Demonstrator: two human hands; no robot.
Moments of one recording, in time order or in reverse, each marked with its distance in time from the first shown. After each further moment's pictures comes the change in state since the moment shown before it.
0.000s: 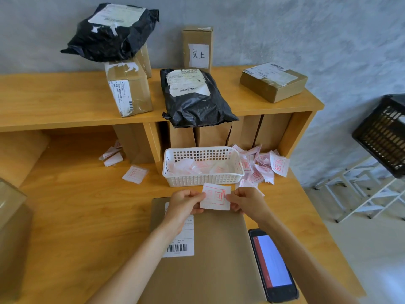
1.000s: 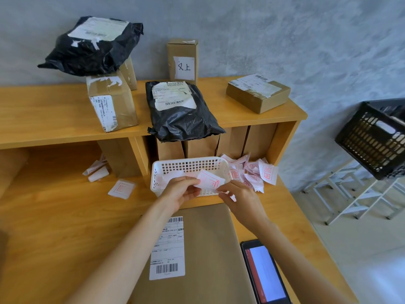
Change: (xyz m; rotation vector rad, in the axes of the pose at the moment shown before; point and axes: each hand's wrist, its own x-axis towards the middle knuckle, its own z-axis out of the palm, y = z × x) left_hand 0.062 0.052 0.014 -0.241 -0.106 -0.153; right_hand 0.017 -0.004 -0.014 -0.552 0.293 -0.670
